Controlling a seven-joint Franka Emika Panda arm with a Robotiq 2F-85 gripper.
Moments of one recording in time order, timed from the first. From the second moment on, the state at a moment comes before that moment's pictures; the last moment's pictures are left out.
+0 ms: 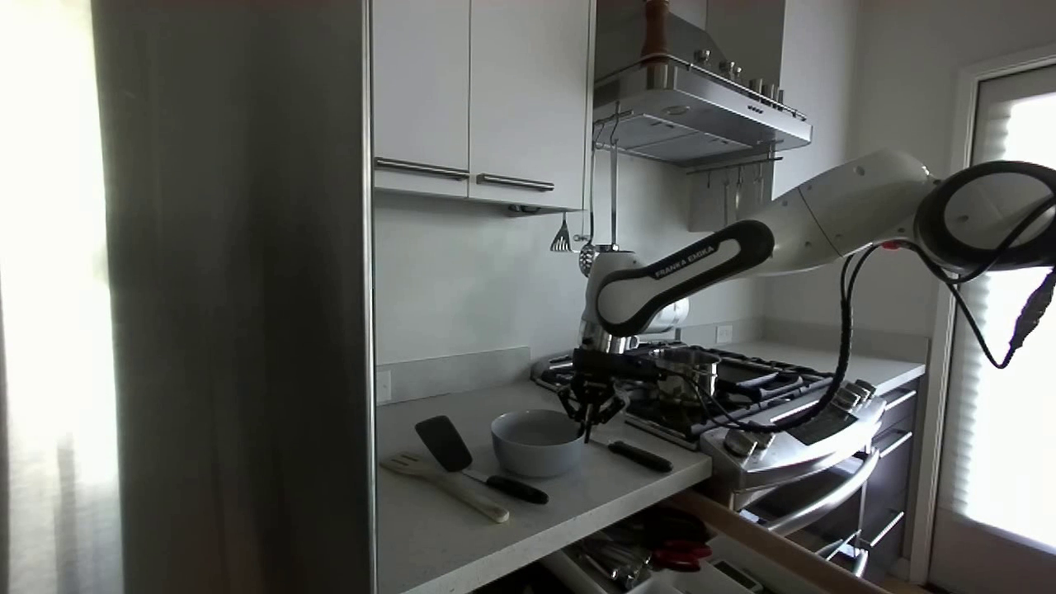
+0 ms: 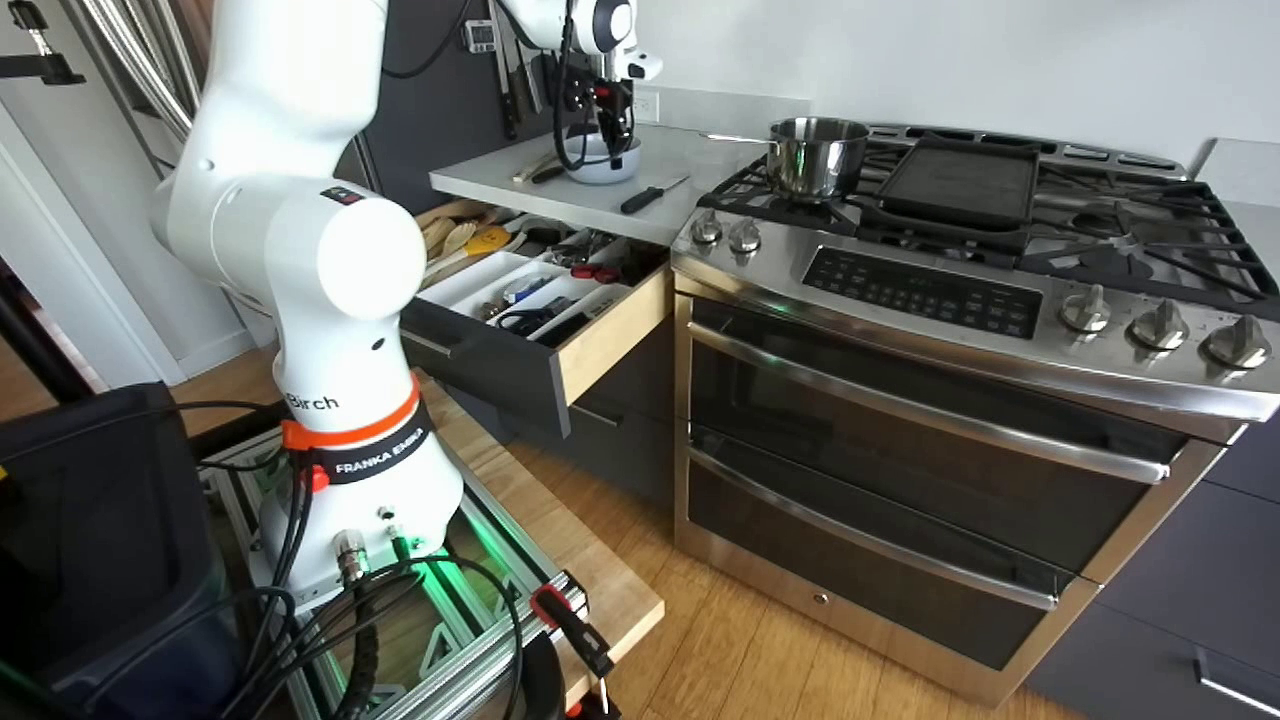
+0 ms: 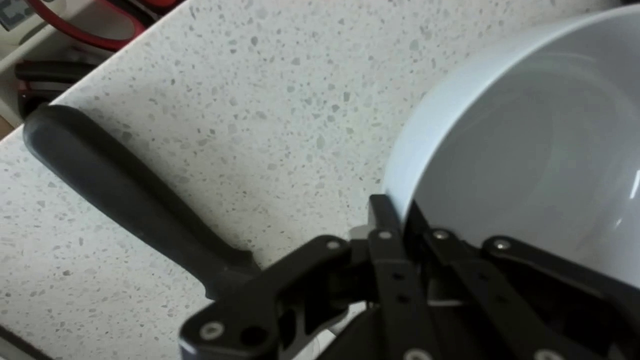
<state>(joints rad) 0.36 0.47 0.12 -1.59 0.01 2.22 0.78</state>
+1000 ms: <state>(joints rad) 0.31 0.45 0.09 -1.37 0.03 2.02 0.81</state>
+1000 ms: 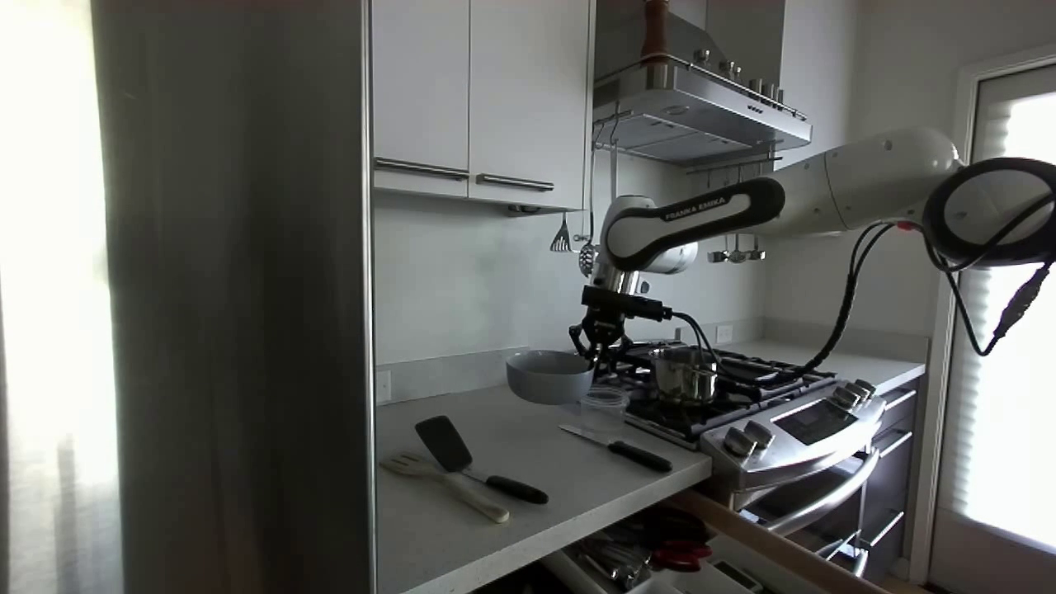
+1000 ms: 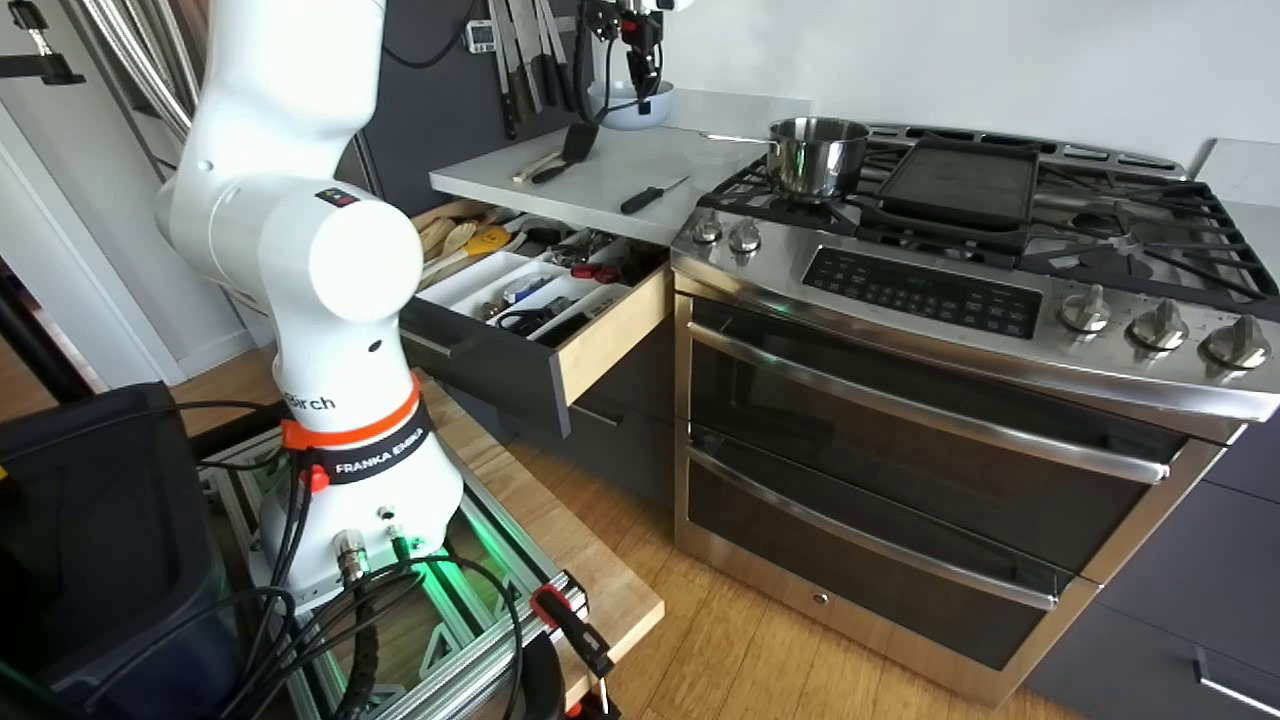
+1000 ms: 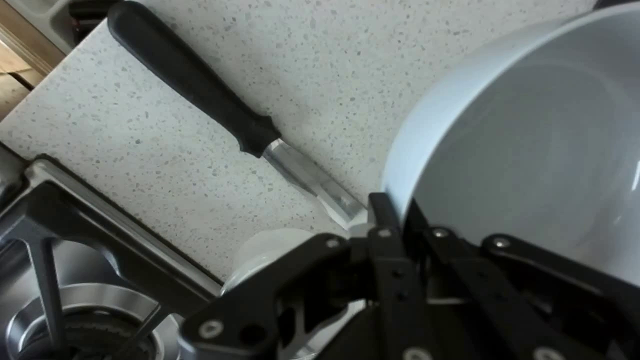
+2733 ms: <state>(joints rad) 0.38 0.91 0.01 -0.68 -0.01 1.77 1.09</state>
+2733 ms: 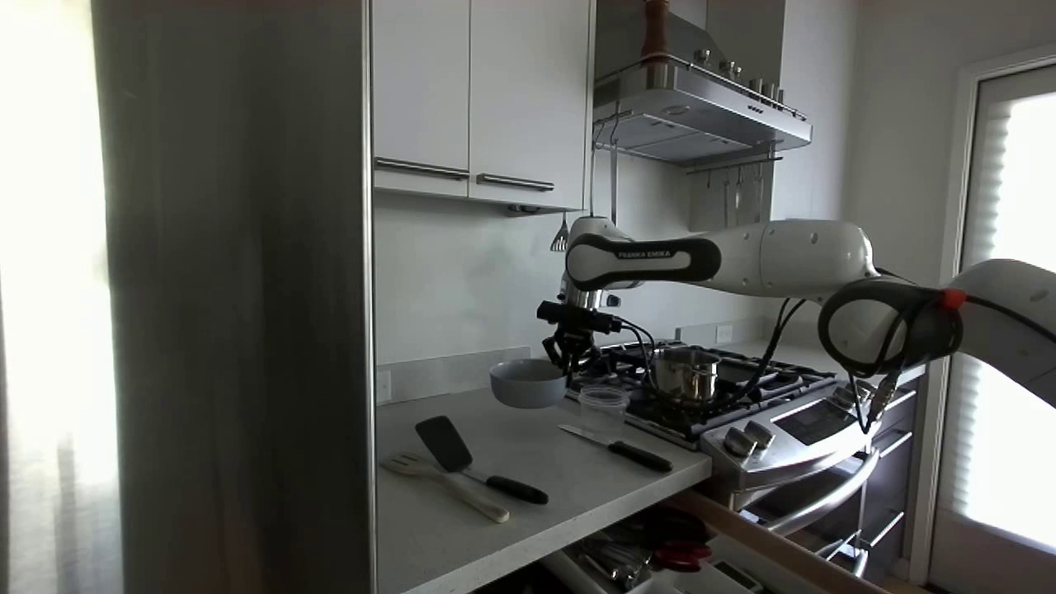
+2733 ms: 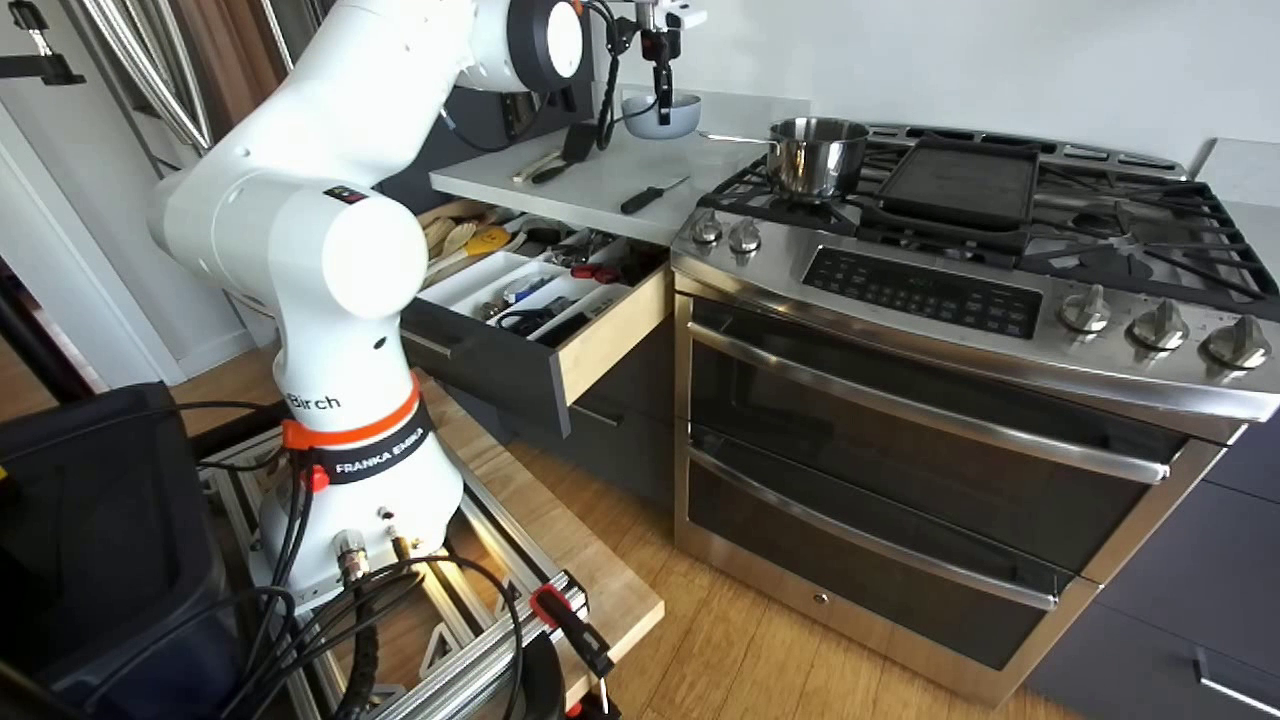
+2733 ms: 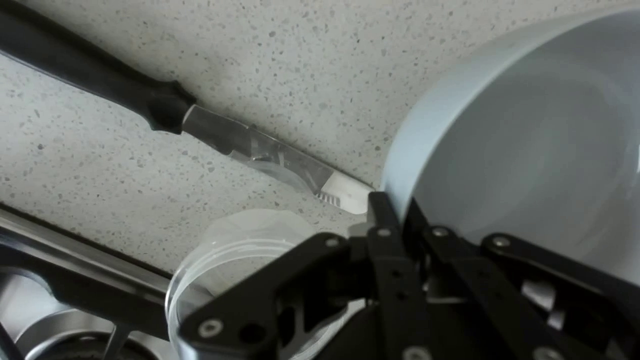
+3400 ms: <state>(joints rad) 0.38 0.99 0.00 -0.68 -0.01 1.85 1.22</state>
